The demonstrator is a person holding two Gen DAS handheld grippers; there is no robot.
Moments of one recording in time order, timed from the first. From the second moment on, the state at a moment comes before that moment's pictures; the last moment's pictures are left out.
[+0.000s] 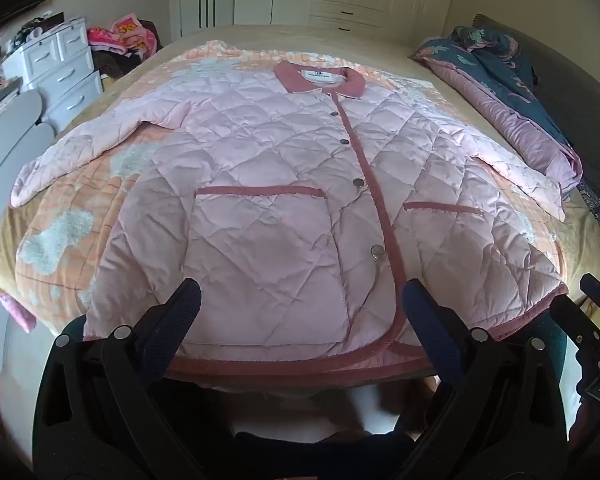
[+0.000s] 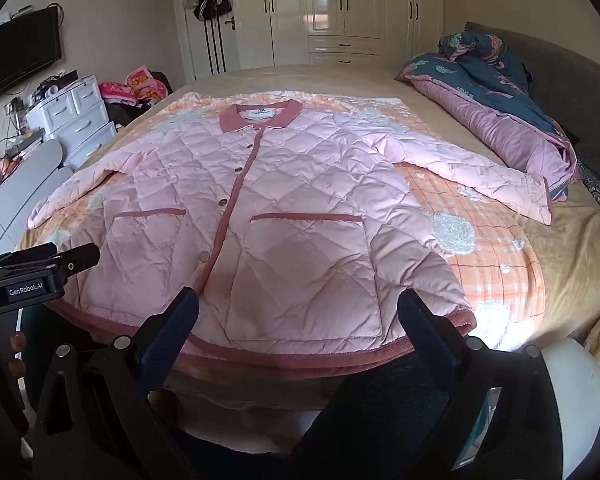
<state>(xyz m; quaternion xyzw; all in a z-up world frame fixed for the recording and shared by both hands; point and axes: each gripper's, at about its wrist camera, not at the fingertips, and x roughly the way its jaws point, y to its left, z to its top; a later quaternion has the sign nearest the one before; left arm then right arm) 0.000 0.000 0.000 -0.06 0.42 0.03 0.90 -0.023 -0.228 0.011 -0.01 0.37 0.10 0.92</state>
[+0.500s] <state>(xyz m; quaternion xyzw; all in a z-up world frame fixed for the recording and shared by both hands) 0.000 -0.001 0.000 -0.06 0.42 0.03 0.90 -0.029 -0.214 0.014 -0.02 0.37 0.11 0.92</state>
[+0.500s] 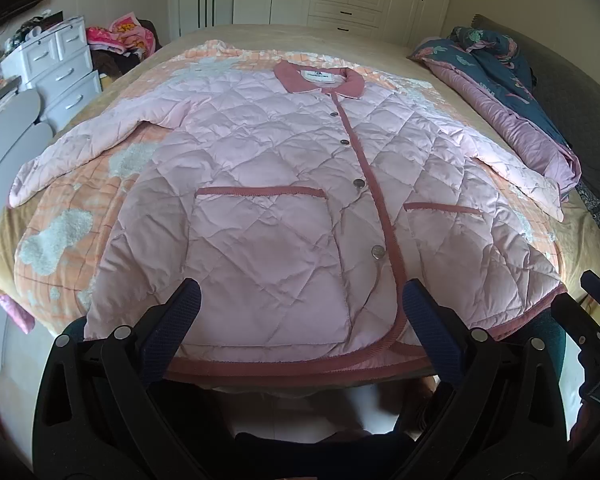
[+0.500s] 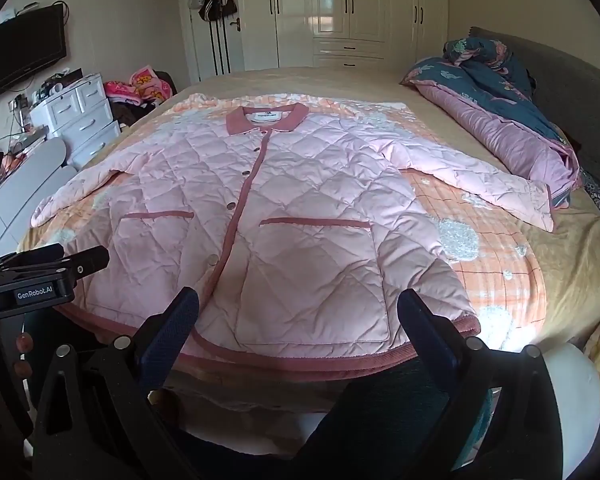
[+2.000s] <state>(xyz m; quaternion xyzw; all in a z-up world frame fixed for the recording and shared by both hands) 0.000 -0.004 0.001 -0.06 0.42 0.02 0.90 -0.024 -0.213 0.008 -0.02 0.37 0.11 0.92</state>
